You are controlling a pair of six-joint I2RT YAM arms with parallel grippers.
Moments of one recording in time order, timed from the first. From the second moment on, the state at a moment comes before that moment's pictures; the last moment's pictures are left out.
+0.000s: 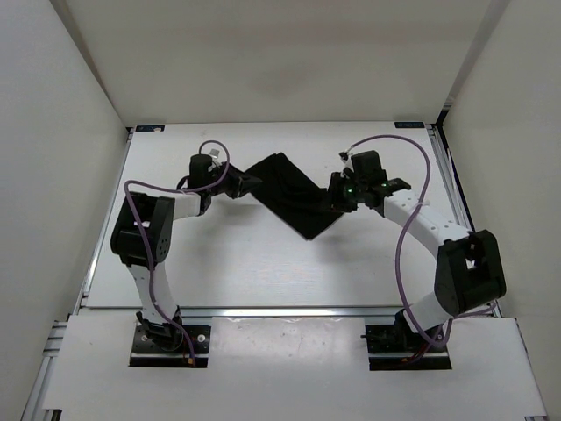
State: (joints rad) left arm -0.21 1.88 1.00 0.43 0.59 -1.22; right arm 0.39 1.51 1.07 -0.39 -0.33 0.43
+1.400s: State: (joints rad) left arm -0.20 1.94 1.28 0.00 0.64 -0.83; right arm 0.50 1.87 1.10 -0.61 -0.49 0.45
